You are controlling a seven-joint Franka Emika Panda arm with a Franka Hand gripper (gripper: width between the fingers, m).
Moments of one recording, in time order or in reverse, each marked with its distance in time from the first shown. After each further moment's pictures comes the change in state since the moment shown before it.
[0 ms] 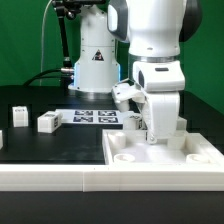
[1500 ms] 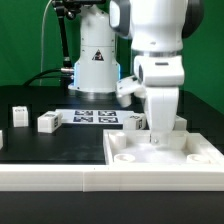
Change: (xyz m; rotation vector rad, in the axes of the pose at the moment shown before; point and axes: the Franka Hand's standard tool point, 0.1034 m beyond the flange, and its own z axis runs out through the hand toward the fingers) arm 0.005 -0.002 -0.022 -0.030 -0.007 0.081
